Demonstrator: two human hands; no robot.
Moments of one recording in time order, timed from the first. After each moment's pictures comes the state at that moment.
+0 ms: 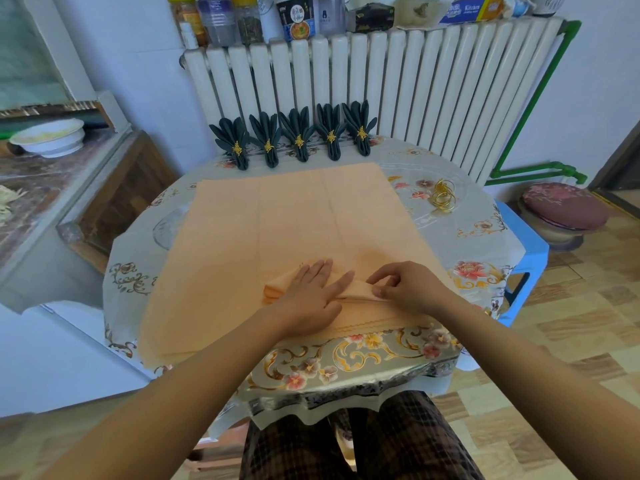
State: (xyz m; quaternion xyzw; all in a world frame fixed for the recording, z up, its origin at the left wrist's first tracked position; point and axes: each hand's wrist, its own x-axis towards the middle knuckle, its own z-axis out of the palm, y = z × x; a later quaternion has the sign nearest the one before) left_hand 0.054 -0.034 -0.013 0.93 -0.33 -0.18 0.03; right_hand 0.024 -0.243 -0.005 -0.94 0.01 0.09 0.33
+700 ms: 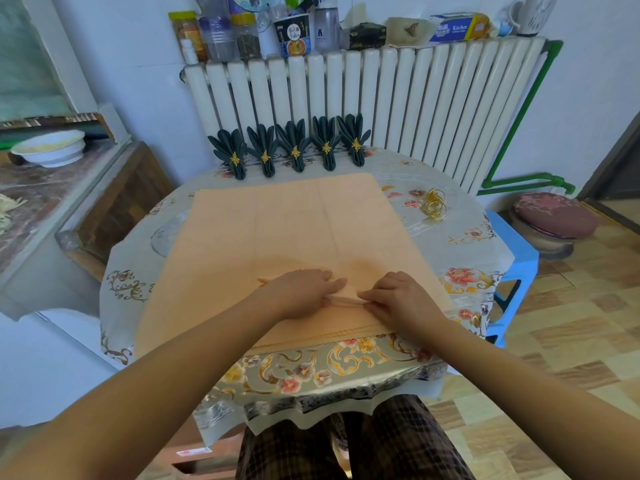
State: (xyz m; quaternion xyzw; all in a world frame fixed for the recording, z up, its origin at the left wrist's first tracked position) left_hand 0.079 -0.041 0.006 0.90 -0.40 -0.16 -0.09; right_hand 0.008 -0.244 -0.035 -0.94 -0.22 -0.21 0.14
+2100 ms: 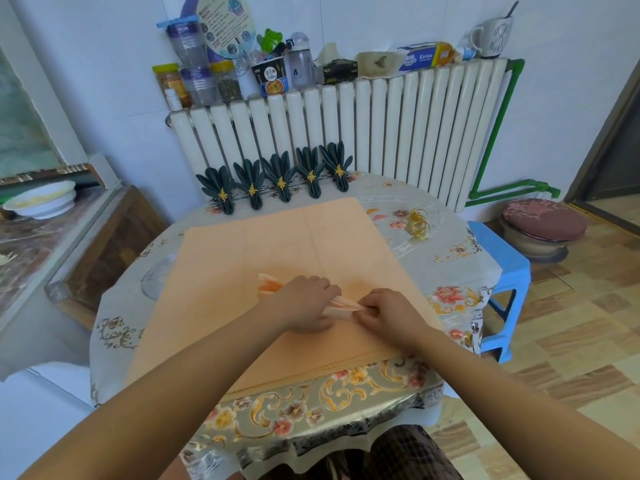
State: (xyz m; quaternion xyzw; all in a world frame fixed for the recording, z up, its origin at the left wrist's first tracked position) left_hand 0.092 -0.065 0.026 0.88 -0.45 -0.05 -0.14; right_hand 0.025 -0.248 -0.025 -0.96 -0.09 -0.07 0.27
